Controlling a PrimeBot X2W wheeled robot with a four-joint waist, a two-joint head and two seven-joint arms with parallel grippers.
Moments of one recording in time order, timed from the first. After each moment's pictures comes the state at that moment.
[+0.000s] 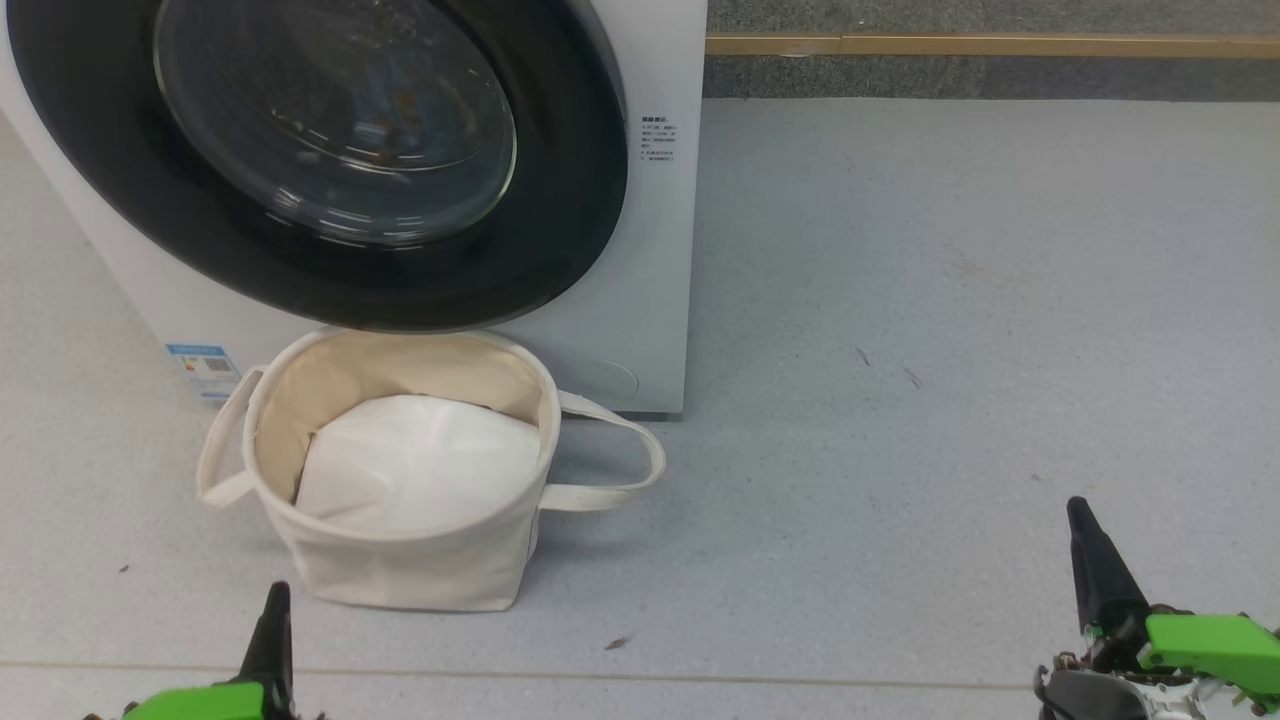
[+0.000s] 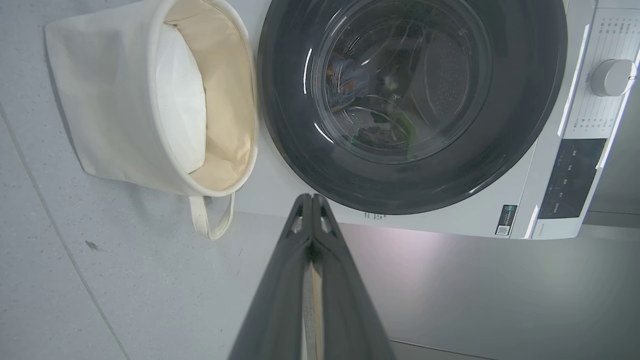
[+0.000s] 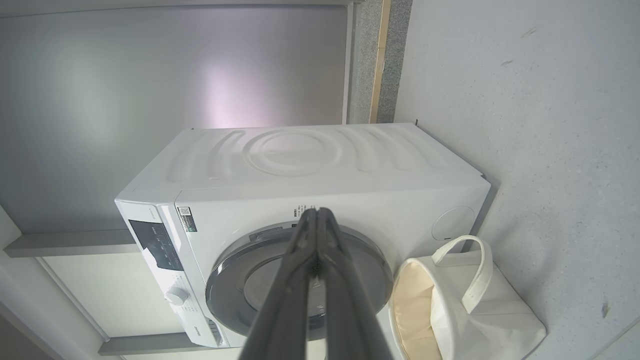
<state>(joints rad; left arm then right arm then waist) -0.08 0.04 0.07 0.28 -1.60 -0.12 0.10 -0.08 -0.04 -0.14 0.28 1.60 0.13 0.11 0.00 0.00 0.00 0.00</state>
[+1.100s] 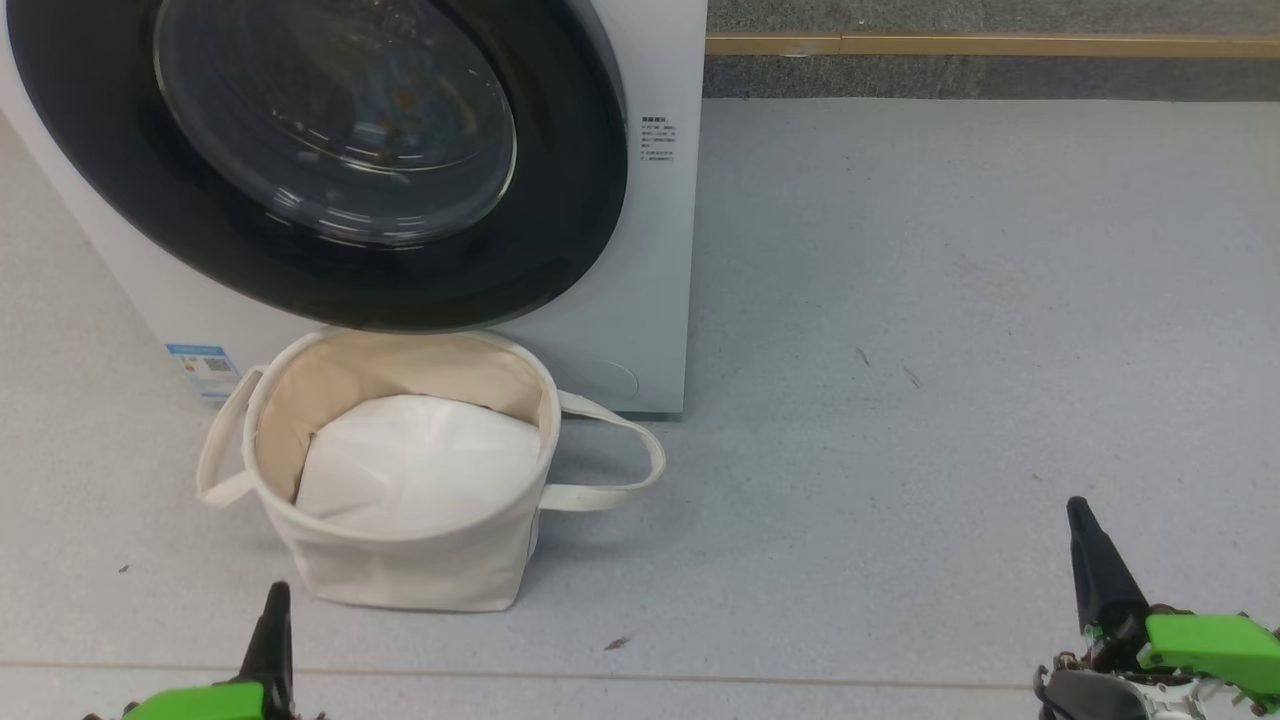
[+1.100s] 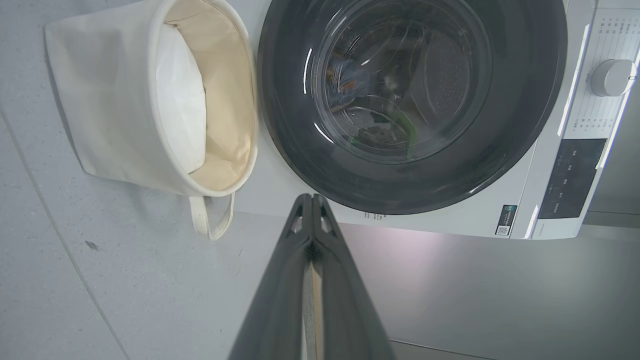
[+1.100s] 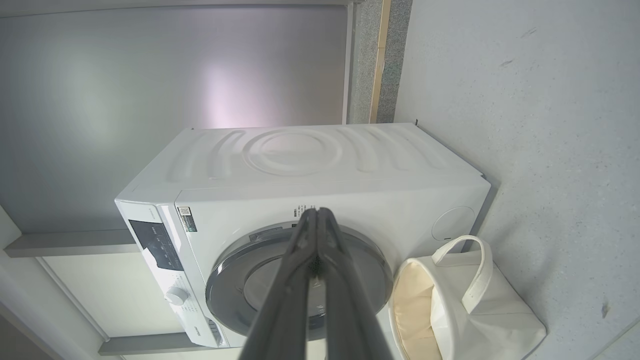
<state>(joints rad) -0.08 0.04 0.07 0.28 -1.60 -0.12 0.10 -0.08 -0.04 -0.14 0.28 1.60 0.13 0.11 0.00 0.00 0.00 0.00</state>
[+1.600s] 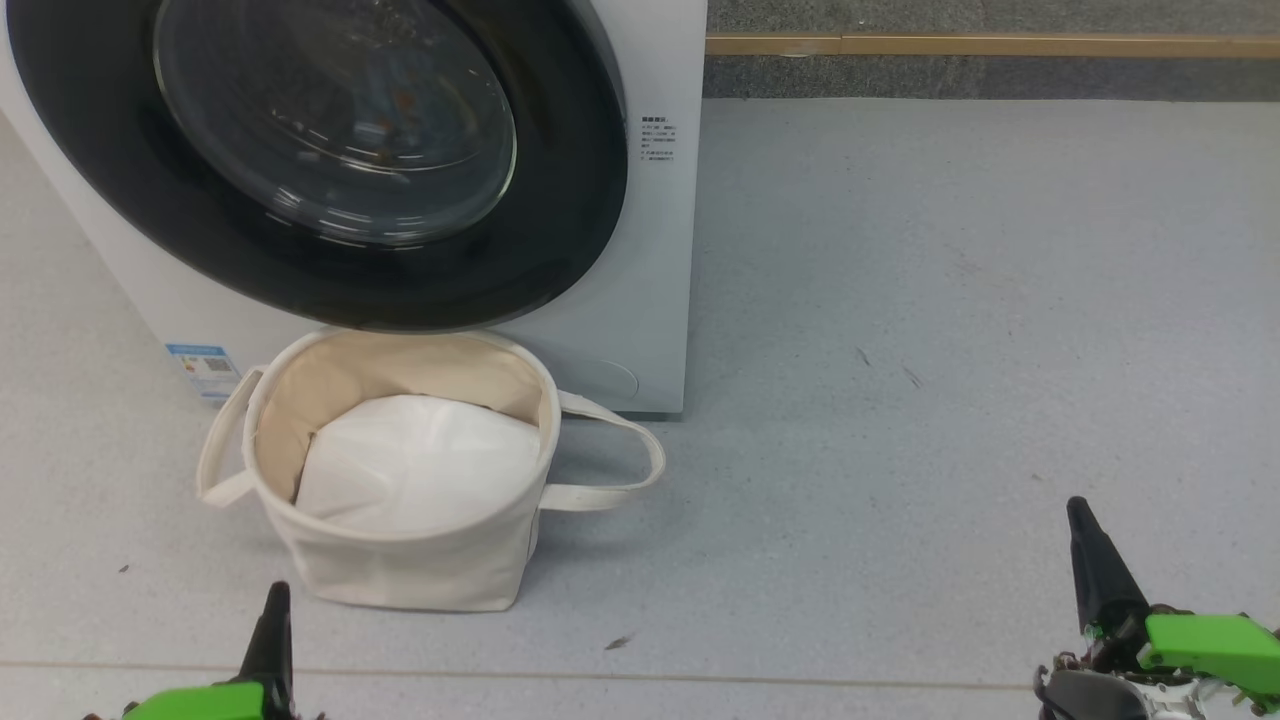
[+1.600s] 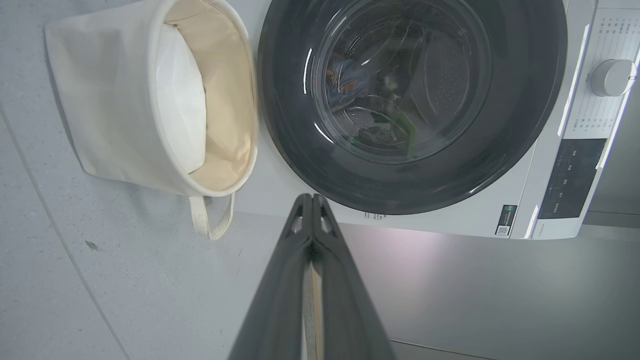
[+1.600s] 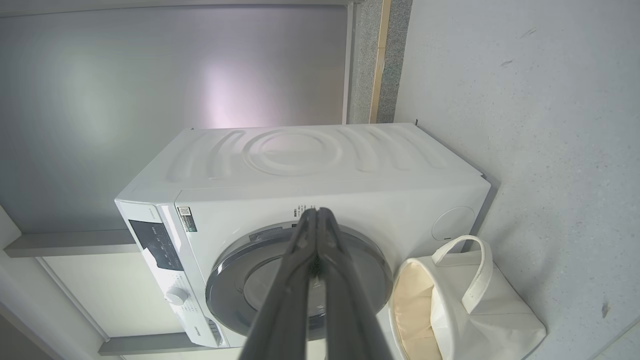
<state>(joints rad) -0.08 0.04 0.07 0.28 -1.60 -0.12 0.10 -0.08 -0.04 -0.14 0.28 1.60 0.13 0.11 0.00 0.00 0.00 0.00</state>
